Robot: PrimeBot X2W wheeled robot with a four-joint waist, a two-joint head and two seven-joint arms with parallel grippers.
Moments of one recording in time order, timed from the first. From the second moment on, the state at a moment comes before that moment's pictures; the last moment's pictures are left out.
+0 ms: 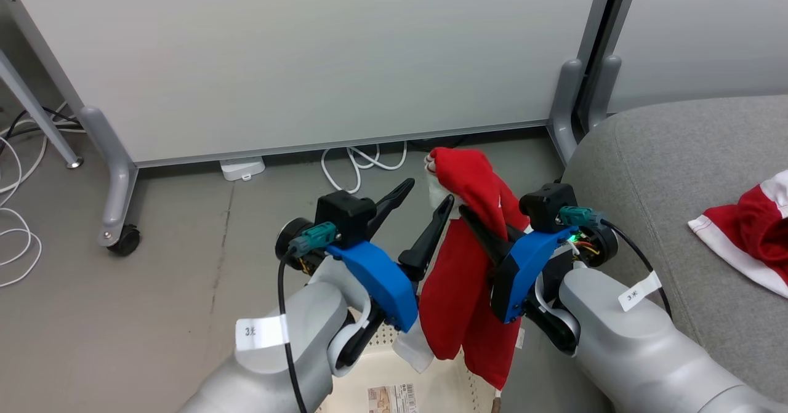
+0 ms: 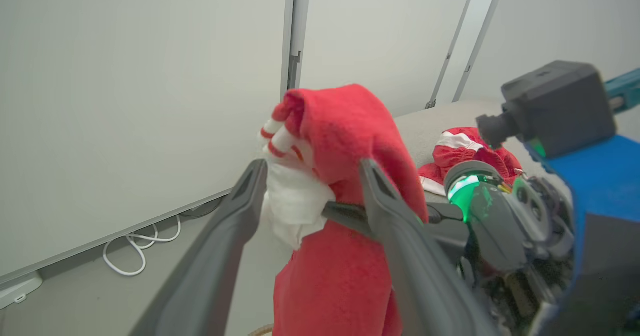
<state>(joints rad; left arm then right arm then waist) -0.70 0.10 -0.98 0.68 -0.86 -0.13 -0.26 -0.79 -0.16 0.96 0.95 0.82 0.13 -0.26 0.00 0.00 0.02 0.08</state>
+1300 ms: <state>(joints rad) -0.16 0.16 -0.44 0.38 -0.38 -0.13 -0.26 -0.77 -0.19 0.92 0.90 0.82 0.13 -0.26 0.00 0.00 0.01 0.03</state>
